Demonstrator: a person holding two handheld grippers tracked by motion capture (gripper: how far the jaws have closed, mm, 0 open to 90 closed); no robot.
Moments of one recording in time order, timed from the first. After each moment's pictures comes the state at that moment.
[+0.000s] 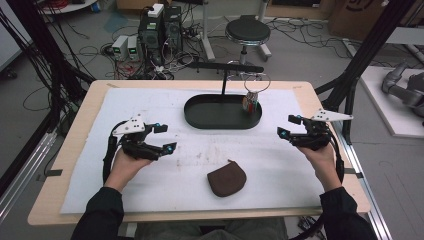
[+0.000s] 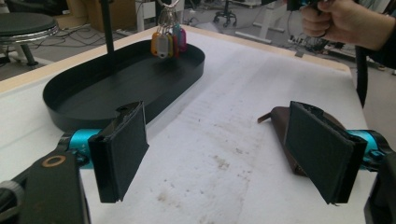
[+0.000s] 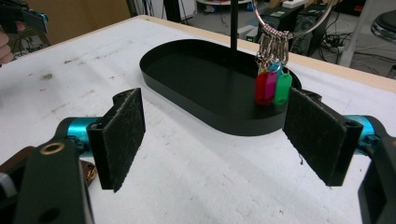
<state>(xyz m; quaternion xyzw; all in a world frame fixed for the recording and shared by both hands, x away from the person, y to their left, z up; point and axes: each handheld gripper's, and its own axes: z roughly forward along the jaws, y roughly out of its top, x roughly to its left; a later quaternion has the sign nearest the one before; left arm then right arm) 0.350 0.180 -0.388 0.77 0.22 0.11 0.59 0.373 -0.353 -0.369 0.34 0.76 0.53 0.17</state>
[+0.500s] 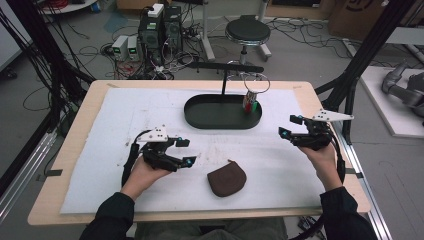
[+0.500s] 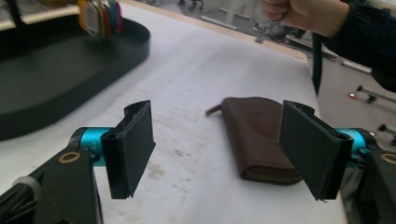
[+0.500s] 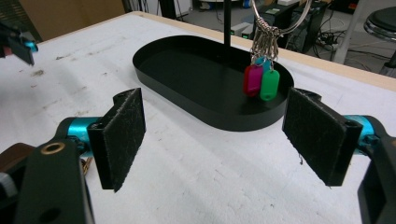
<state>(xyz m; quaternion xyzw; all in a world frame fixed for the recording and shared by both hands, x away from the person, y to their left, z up) 0.338 0.125 -0.409 0.79 0.21 0.02 0.57 0.375 -0.357 -0.371 0.34 0.76 0.52 0.17</state>
